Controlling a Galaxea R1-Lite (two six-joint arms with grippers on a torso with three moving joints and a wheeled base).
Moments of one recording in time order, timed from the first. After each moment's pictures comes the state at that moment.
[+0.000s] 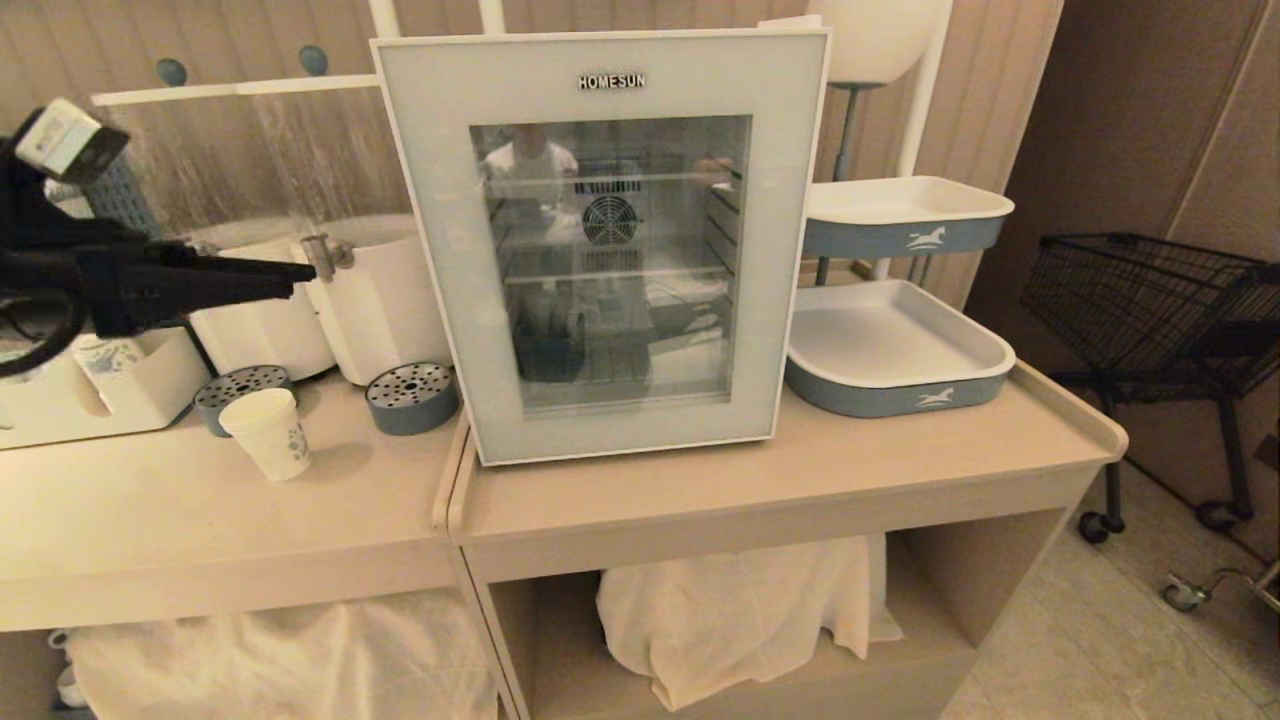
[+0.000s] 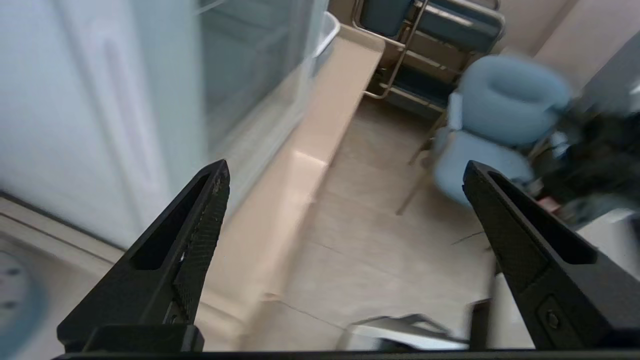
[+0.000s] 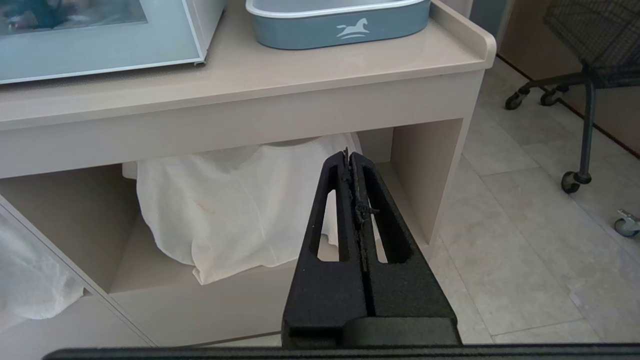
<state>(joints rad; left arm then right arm) 0.31 1.78 -1.63 0.57 -1.40 0.56 0.00 0.00 -0.04 0.08 -0.01 0.01</state>
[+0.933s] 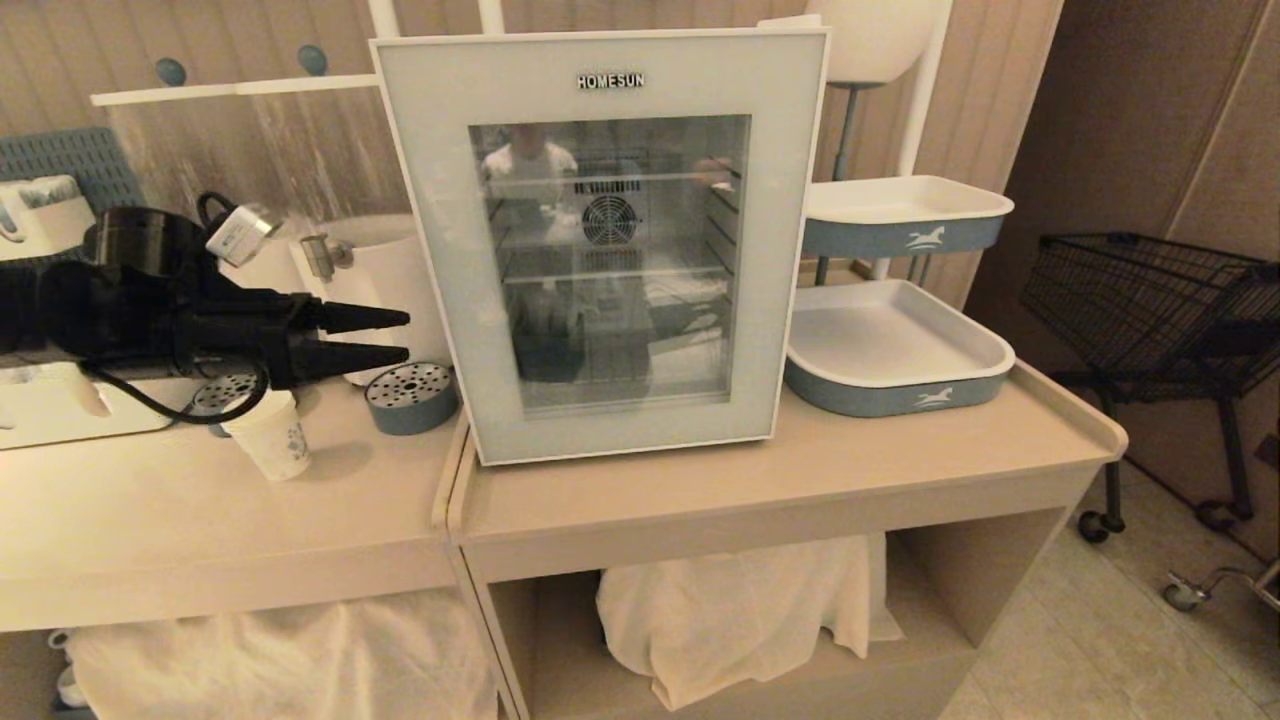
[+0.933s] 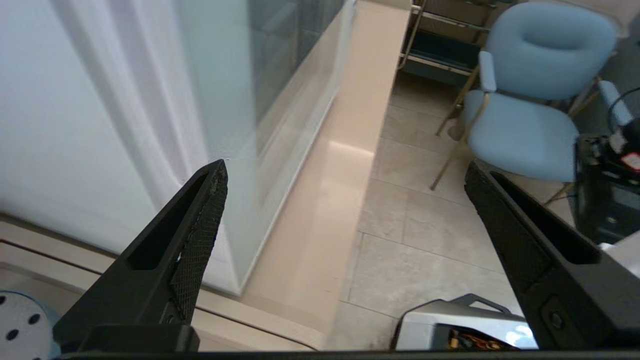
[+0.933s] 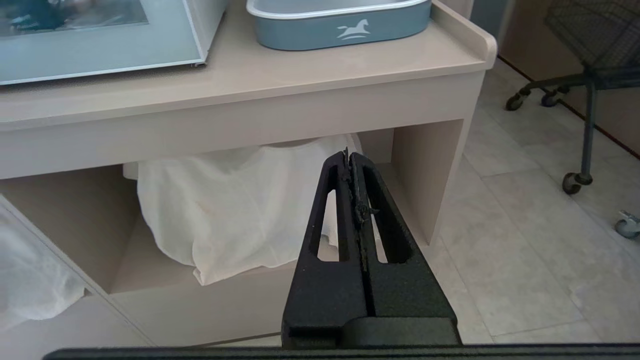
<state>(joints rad) 0.20 1.98 -1.55 0.21 -1.32 0.57 0.00 0.00 -0.03 0.08 -0.01 0.01</state>
